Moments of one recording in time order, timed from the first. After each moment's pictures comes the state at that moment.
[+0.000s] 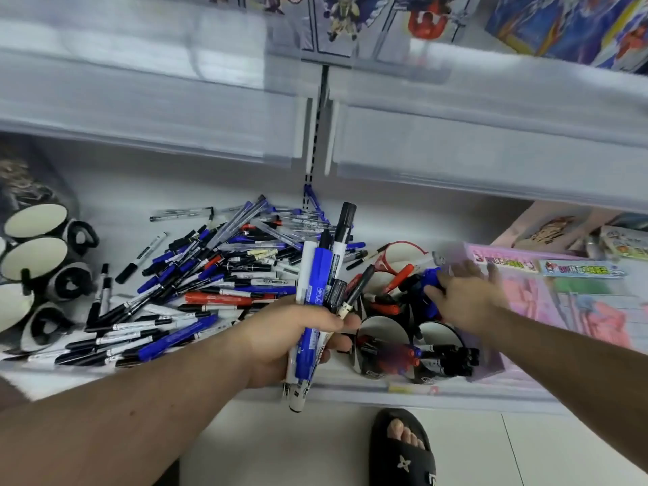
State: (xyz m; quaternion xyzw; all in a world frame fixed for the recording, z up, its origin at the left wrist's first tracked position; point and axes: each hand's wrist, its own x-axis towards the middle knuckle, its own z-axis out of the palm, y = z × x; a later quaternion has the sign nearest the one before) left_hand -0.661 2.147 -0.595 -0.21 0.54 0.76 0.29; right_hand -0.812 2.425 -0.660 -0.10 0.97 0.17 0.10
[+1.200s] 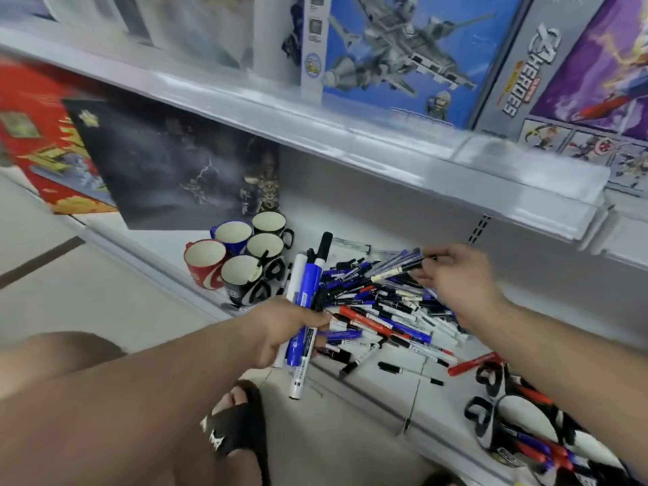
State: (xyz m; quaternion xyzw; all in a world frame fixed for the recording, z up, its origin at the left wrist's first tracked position) left_hand -0.525 1.976 -0.577 -0.41 0.56 0.72 0.05; right_hand -0.708 2.141 -0.542 -0.13 0.79 -0.57 0.16
